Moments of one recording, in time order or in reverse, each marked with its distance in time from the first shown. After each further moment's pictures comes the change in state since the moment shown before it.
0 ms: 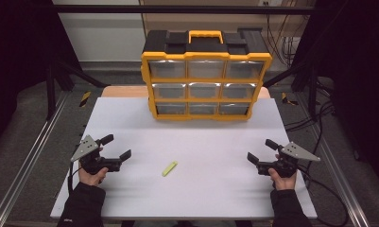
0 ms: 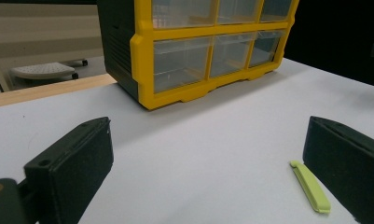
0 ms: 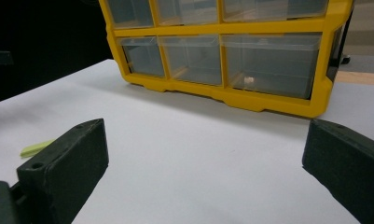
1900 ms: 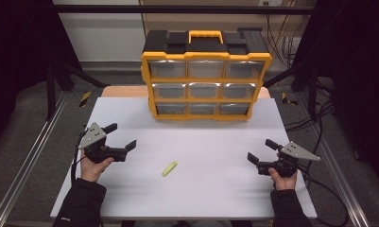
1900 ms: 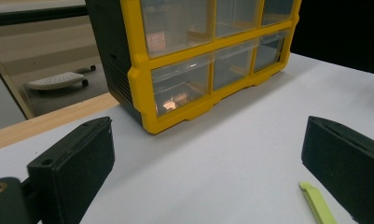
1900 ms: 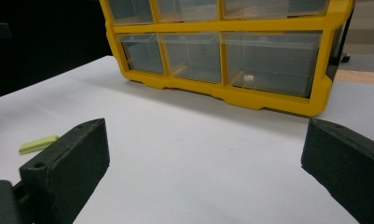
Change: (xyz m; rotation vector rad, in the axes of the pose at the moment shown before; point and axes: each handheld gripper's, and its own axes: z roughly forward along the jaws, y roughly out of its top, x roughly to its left) left arm -0.010 0.045 0.016 0.048 0.026 0.103; right arm -0.001 0.001 0.000 0.012 0.001 -0.013
